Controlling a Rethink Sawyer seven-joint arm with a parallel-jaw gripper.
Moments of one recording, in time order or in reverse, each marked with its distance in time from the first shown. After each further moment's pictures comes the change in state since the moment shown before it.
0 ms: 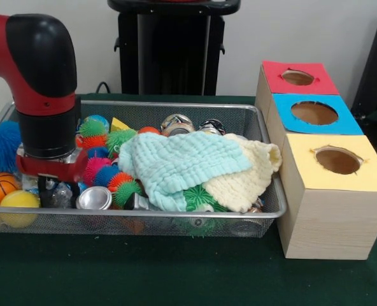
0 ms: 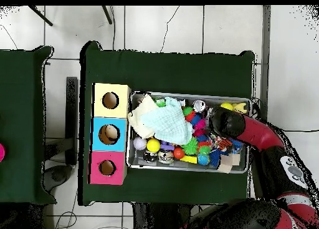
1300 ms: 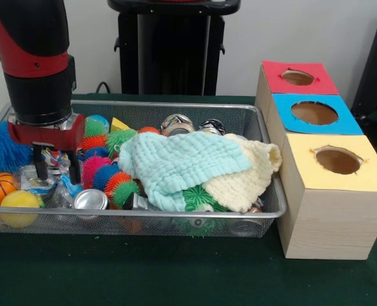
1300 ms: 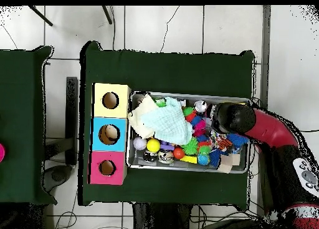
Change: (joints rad) arm -0.001 -0.132 0.034 0.025 -0.001 0.172 0.000
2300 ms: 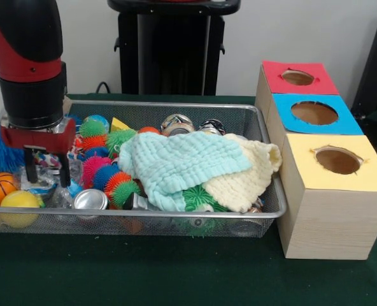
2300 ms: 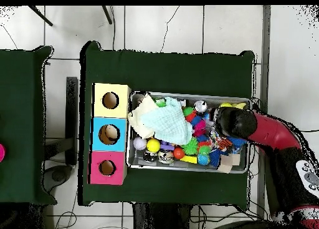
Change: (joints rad) arm -0.053 0.015 0.040 0.007 -0.114 -0.037 0.000
